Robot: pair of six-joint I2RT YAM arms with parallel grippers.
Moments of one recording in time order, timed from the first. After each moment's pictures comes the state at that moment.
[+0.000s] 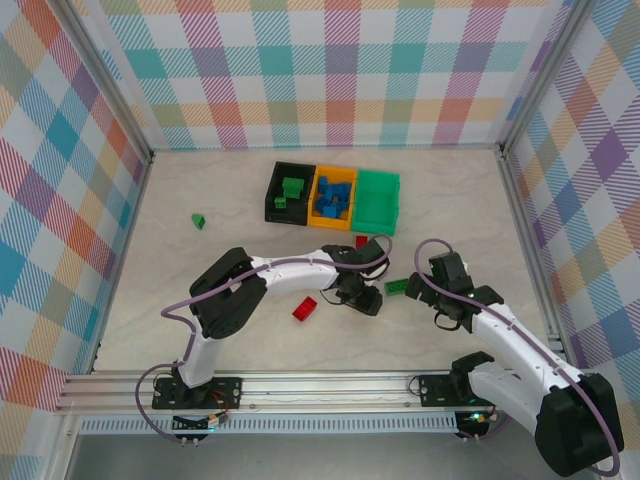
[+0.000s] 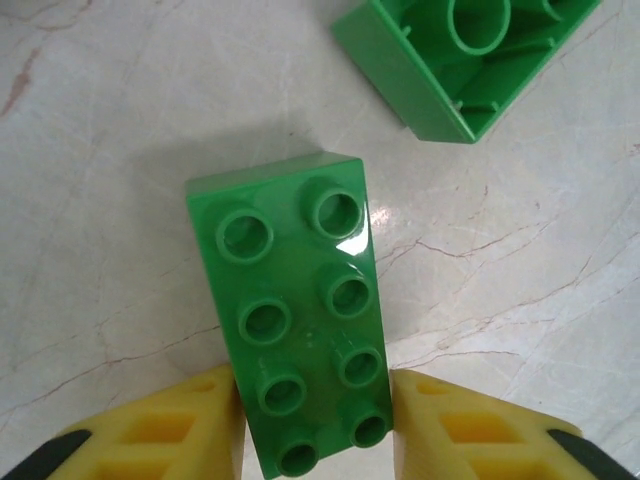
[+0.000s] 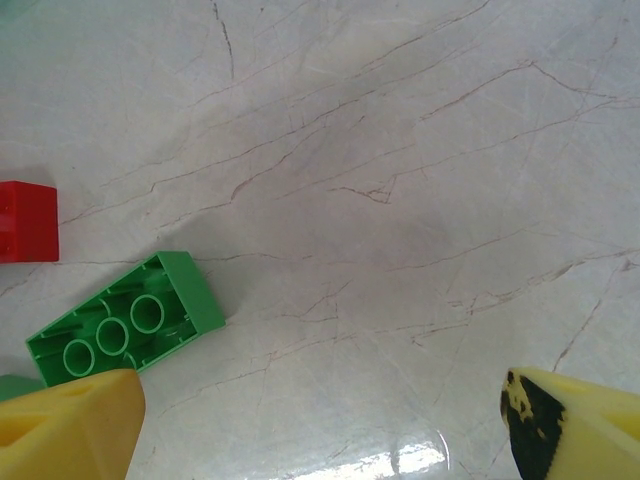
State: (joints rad) left arm -1.01 2.04 1.43 -0.63 0.21 -0.49; right arm 0.36 0.92 0.47 -0.58 0.15 0.67
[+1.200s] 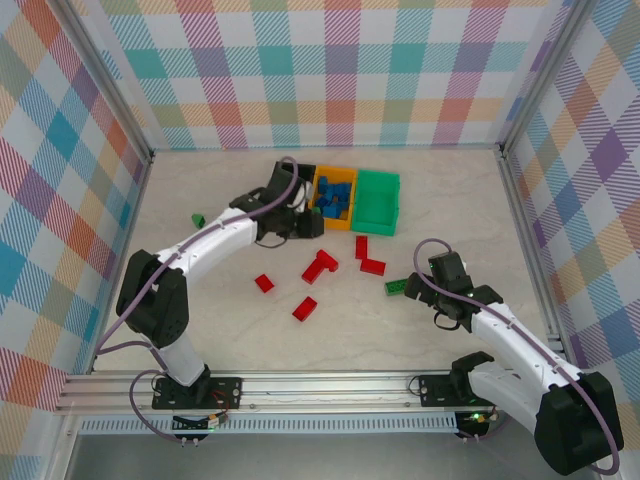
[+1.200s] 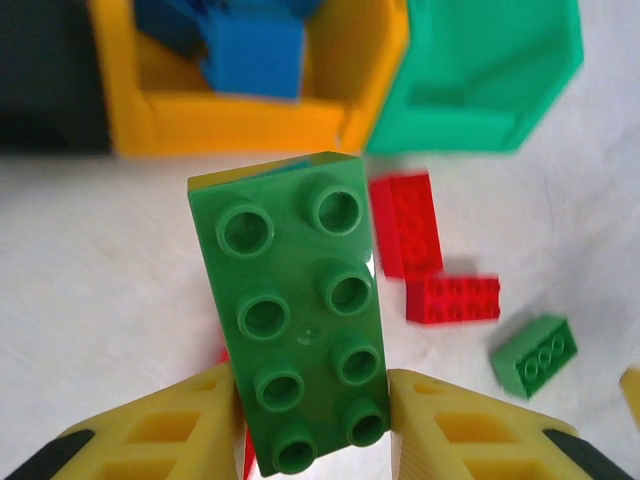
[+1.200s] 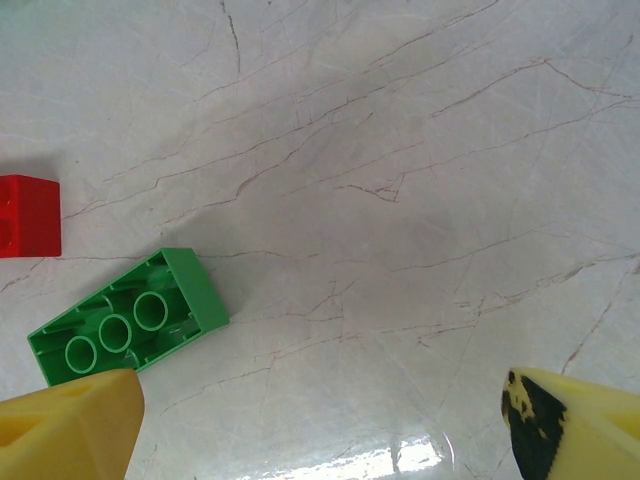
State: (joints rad) left arm -0.53 1.71 1.38 -0.58 0.20 -0.47; right arm 0.36 0.93 0.47 -0.57 0.14 0.66
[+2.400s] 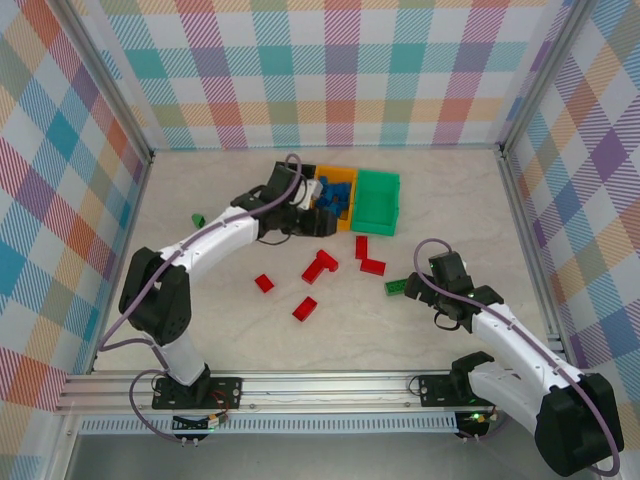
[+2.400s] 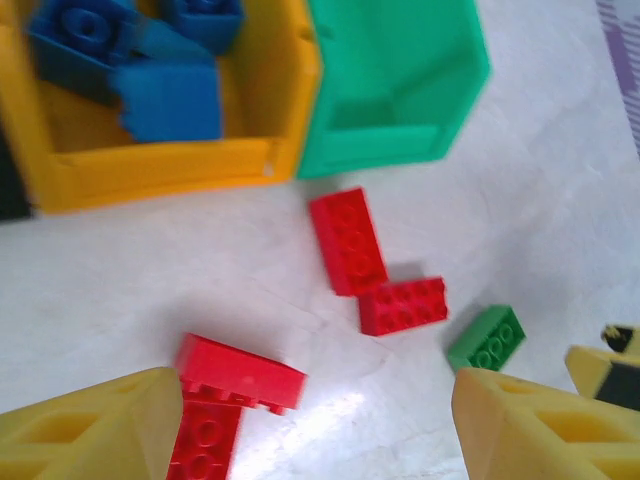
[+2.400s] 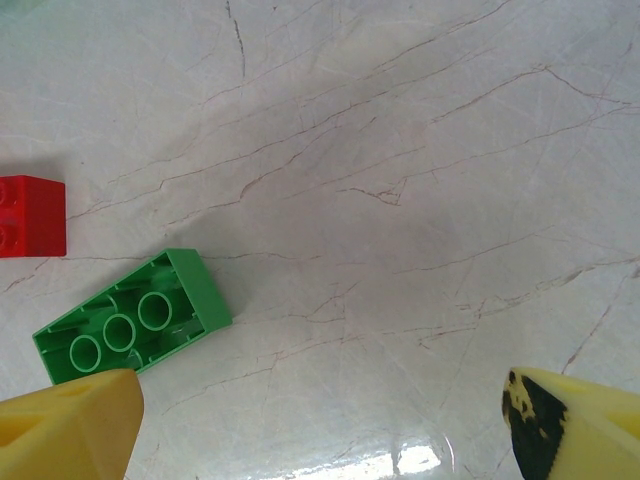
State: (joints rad) left arm -0.57 1.72 1.35 -0.50 0.32 -0.39; right arm 0.36 0.92 0.47 -0.57 0.14 0.65
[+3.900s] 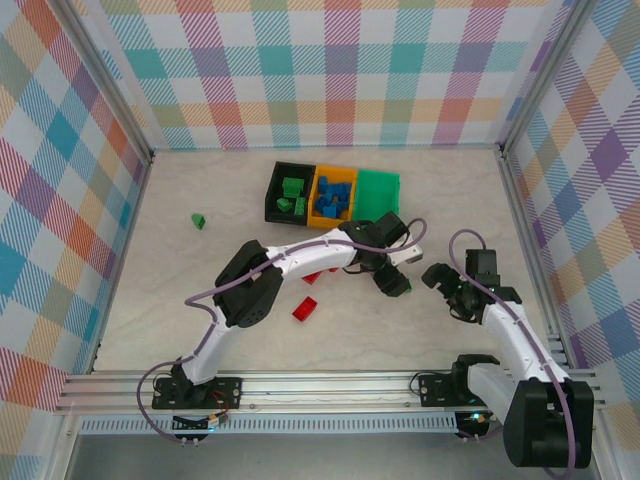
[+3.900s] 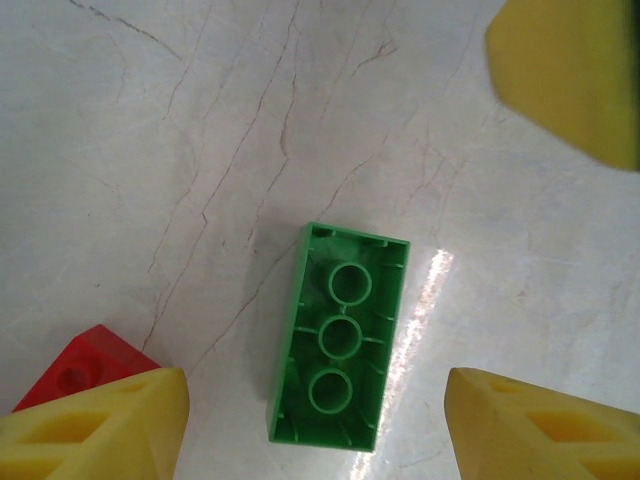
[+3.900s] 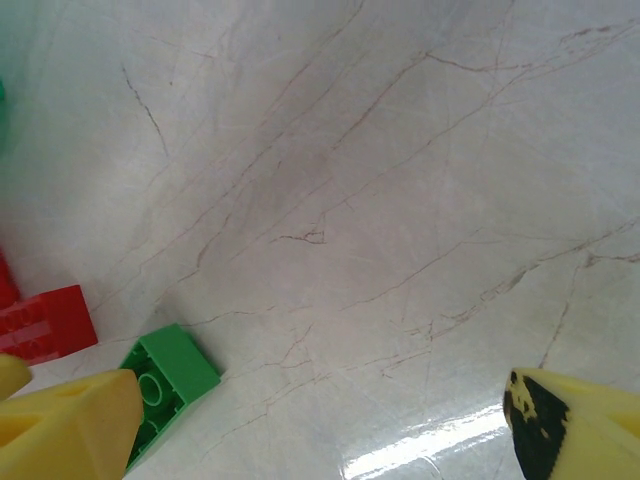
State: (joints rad) left arm -0.98 2.25 1.85 -0.69 0.23 0.12; right arm -0.02 0.95 0.45 -0.53 -0.17 0.70
